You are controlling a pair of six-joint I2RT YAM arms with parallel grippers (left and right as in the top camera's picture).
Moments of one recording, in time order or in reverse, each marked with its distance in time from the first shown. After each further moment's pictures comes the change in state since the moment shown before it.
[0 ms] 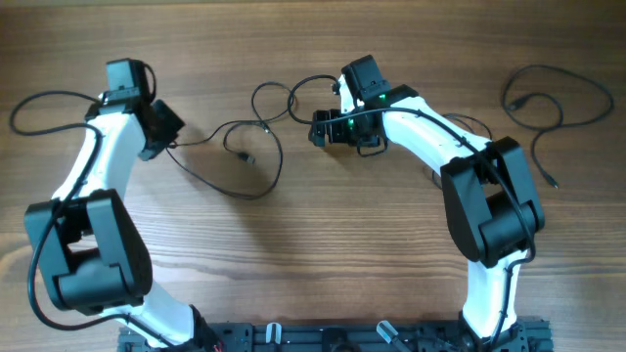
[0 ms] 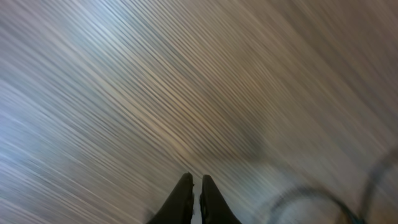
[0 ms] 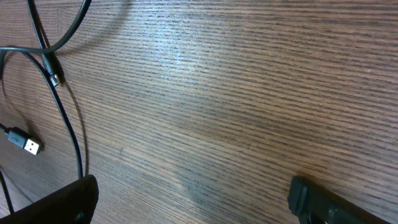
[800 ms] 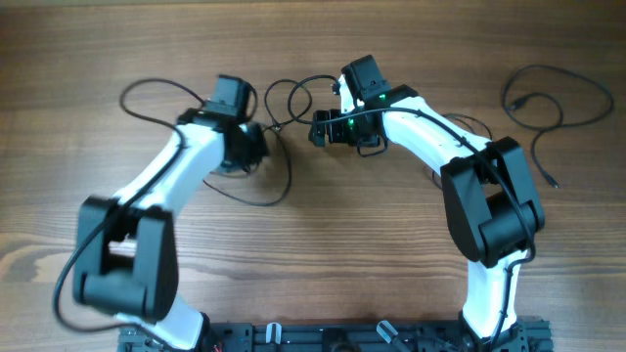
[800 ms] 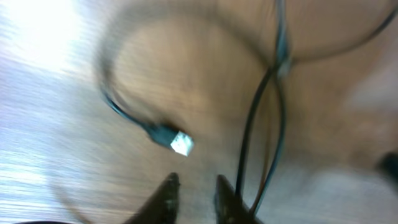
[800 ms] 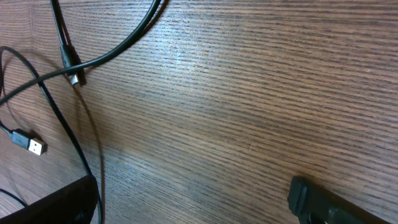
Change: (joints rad) left arm -0.366 -0.071 -0.084 -0.021 0.071 0.062; right arm 0.000 0.000 0.000 0.000 0.000 0.000
